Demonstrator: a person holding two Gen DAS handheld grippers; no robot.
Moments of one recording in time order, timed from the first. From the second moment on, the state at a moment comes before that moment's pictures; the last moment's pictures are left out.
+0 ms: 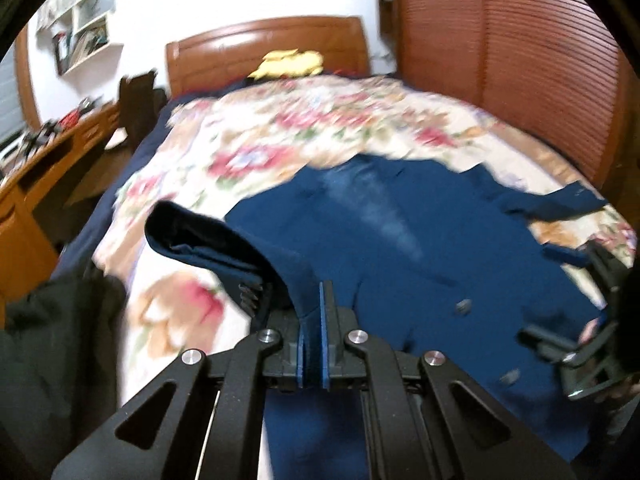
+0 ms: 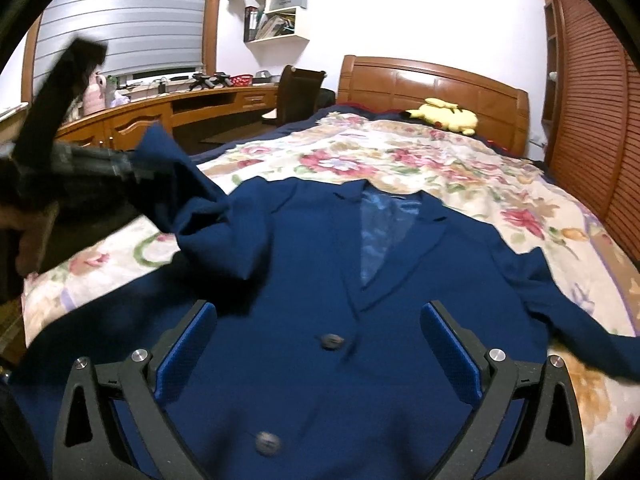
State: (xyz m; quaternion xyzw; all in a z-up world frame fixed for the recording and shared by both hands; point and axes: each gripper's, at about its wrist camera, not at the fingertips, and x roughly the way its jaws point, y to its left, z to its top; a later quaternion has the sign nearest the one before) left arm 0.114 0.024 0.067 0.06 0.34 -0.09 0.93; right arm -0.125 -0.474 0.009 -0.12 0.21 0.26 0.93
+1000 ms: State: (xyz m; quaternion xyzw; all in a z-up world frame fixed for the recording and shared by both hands) left arm 0.062 -0.025 0.060 0.01 0.29 -0.18 0.94; right arm -0.135 -0.506 0.013 -0.07 0.23 0.24 0.94
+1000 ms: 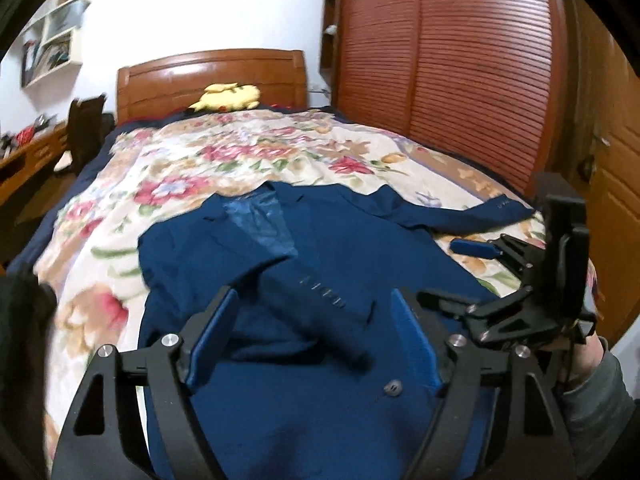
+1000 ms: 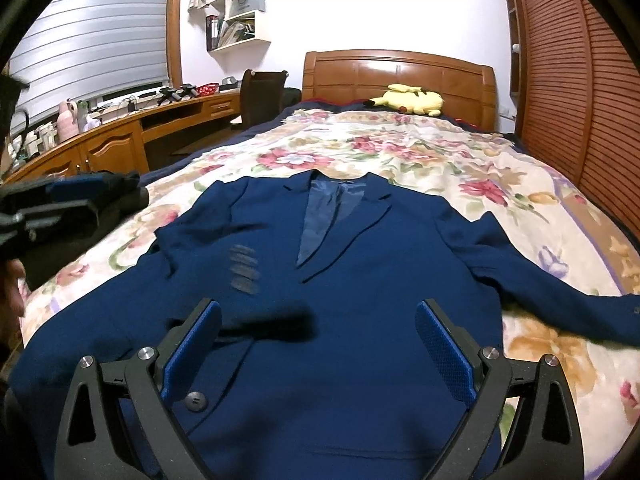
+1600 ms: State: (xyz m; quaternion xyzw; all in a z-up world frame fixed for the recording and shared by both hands) left arm 0.045 0.035 0.008 -0.01 0.27 -0.11 0.96; right arm -0.108 -0.491 0.015 -0.08 0.24 0.26 0.93
